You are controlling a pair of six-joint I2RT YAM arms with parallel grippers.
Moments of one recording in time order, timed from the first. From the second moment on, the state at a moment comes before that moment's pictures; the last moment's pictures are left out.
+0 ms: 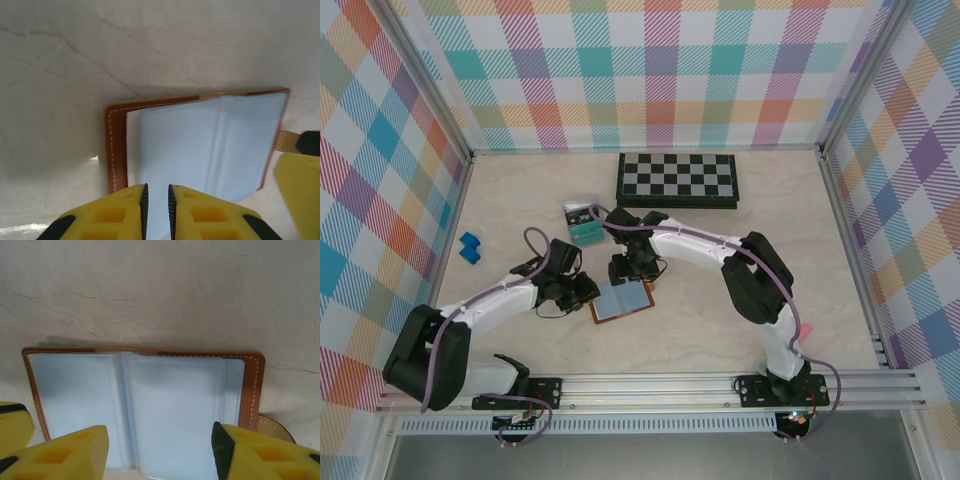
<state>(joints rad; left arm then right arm) -0.46 1.32 0.62 -0.44 0.28 -0.94 0.89 2.07 1.62 -0.90 -0.15 0.60</state>
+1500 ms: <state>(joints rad) -0.46 1.44 0.84 -0.51 0.33 -0.90 0.83 1.89 1.52 -0.88 -0.26 0.59</state>
